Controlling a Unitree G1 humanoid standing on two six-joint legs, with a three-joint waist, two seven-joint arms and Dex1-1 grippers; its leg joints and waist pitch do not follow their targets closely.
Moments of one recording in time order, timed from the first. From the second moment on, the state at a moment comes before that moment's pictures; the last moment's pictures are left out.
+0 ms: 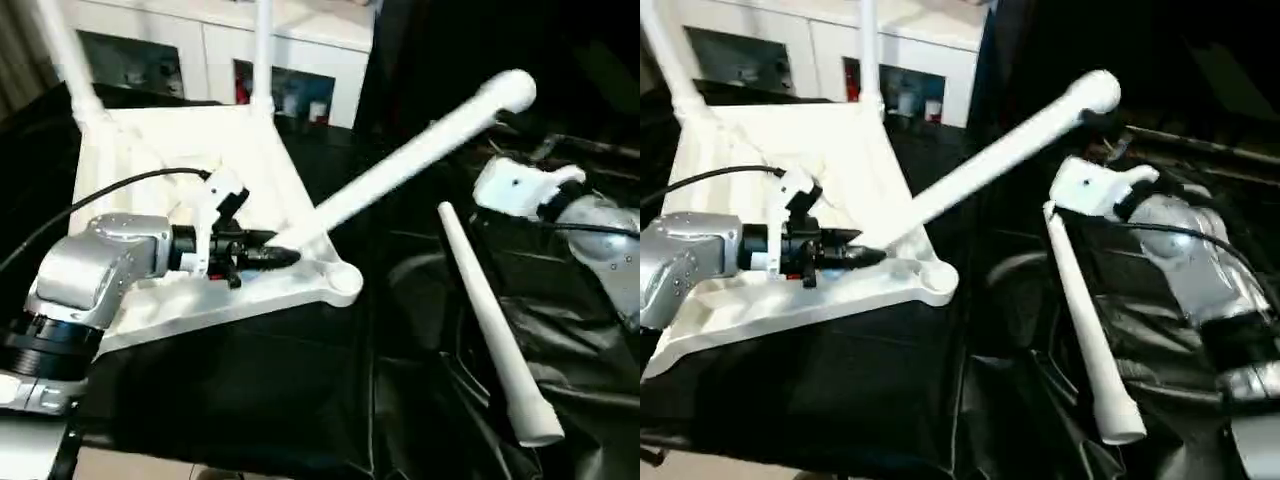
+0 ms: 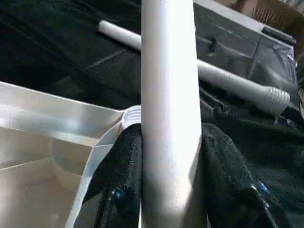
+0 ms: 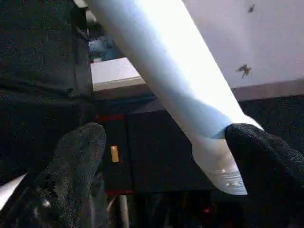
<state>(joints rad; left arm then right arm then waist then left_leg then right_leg) -0.60 0.61 -0.16 0.10 -0.42 0.78 -1.08 -0.65 -0.75 0.26 0.50 -0.42 -0.37 0.22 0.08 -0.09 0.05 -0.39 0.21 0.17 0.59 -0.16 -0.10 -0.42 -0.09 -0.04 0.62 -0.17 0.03</state>
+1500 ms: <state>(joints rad) -0.67 0.69 -0.20 0.17 -0.36 0.67 -1.21 -0.75 -0.67 0.31 0.84 -0.51 -0.60 0.10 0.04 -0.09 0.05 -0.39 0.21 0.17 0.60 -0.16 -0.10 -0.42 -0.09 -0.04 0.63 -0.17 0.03</state>
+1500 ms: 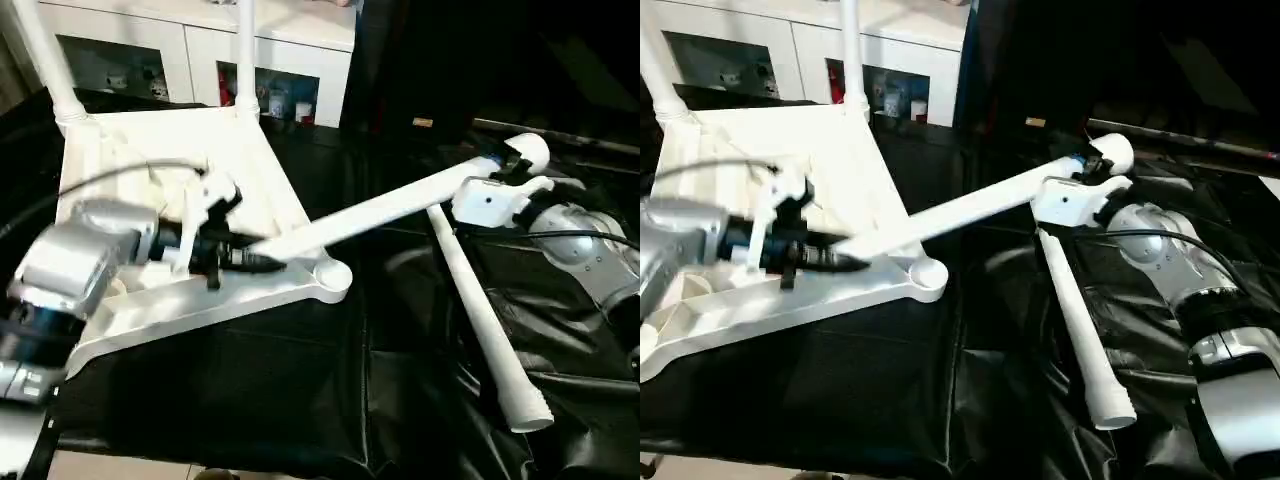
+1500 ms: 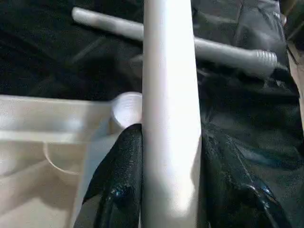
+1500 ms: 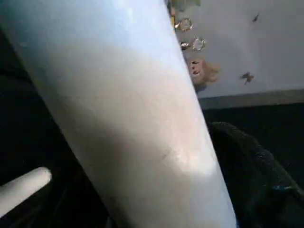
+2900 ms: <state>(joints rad) -0.73 0.21 0.08 0.13 -0.82 0.89 -0.84 -0.44 -0.41 -0.01 0.12 0.89 0.69 0.97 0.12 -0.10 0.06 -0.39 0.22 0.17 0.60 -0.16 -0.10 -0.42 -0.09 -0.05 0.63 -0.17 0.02</state>
